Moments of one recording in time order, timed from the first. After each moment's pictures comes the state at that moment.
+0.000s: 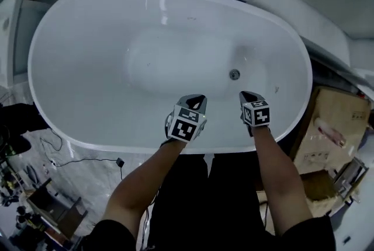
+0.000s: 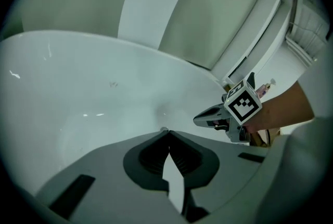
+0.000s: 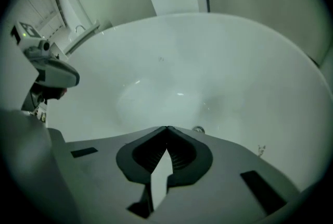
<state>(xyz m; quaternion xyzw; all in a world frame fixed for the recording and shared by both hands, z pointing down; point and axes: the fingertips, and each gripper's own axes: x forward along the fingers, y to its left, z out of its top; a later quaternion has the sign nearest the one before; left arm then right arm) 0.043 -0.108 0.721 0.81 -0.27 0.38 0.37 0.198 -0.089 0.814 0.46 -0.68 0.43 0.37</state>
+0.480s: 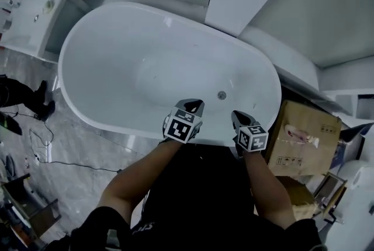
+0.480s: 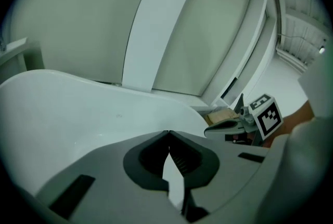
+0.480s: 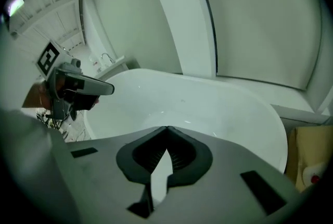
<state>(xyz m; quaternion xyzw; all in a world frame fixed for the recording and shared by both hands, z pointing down) 0.014 -0.079 0.494 0.84 -0.32 0.28 0.33 0.148 -0.037 0.545 0.48 -0.75 0.36 0.27</state>
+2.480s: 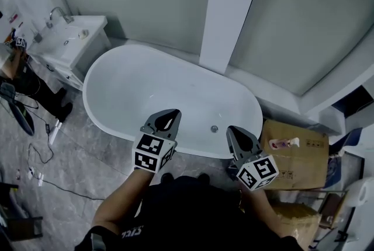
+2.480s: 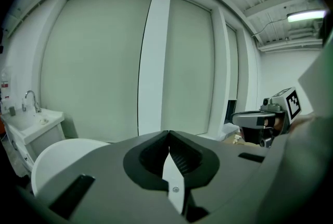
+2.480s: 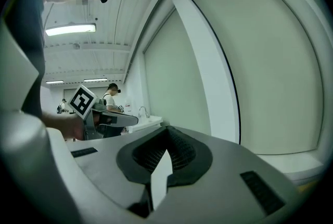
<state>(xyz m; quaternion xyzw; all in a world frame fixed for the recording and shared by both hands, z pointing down) -0.058 0.070 0.181 0.88 -0.45 0.14 0.10 0.093 0.122 0.179 0.44 -0.89 0.11 0.03</state>
